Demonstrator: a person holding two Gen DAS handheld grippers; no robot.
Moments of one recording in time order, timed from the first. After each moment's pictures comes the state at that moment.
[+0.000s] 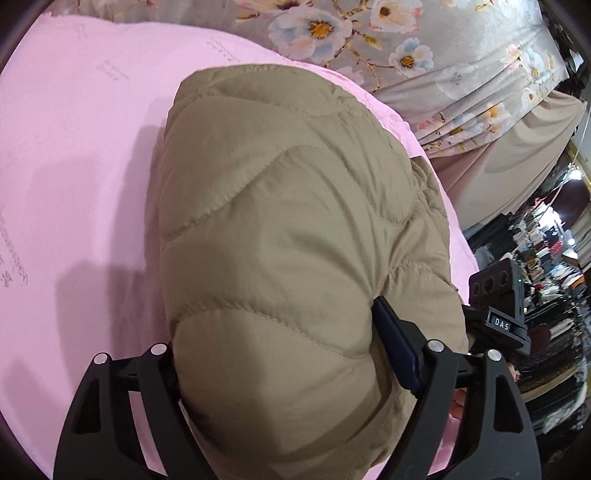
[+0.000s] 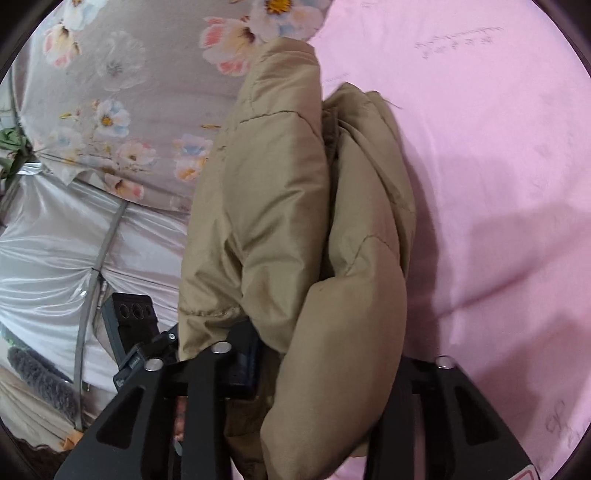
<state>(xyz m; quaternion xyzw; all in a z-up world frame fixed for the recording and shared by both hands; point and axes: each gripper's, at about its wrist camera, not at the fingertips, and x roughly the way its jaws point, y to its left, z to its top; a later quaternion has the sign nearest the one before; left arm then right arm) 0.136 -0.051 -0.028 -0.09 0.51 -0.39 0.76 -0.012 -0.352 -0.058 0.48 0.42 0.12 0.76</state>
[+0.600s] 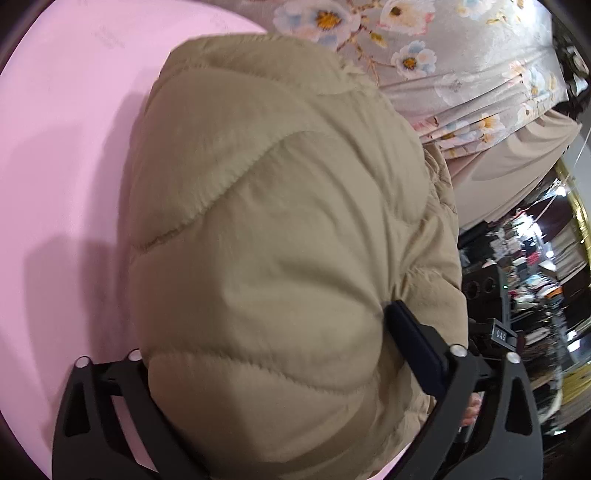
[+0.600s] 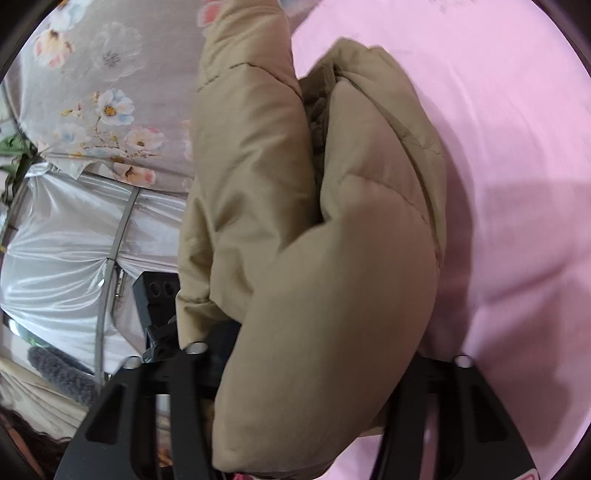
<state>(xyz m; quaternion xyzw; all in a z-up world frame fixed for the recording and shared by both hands) 0.153 -0.053 -0.046 -0.12 0.51 -0.41 0.75 0.009 -0.331 -0.059 0.49 0.41 0.18 0.75</state>
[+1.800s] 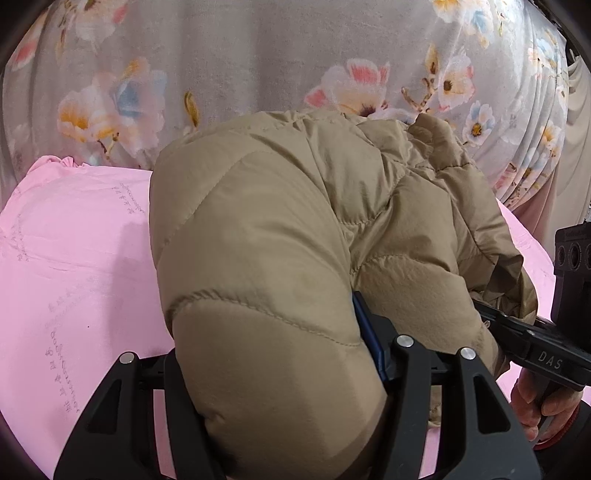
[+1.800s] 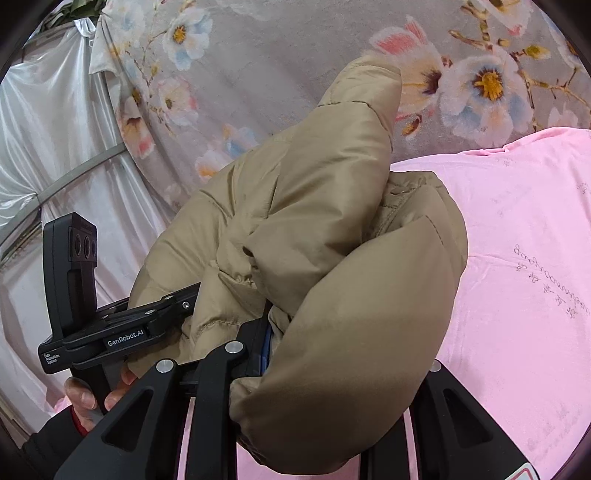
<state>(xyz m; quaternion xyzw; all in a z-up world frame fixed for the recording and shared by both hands) 0.349 -0.009 0.028 0.03 0.32 -0.30 0.90 0.260 -0.215 0.009 0.22 0.29 0.14 0.92</state>
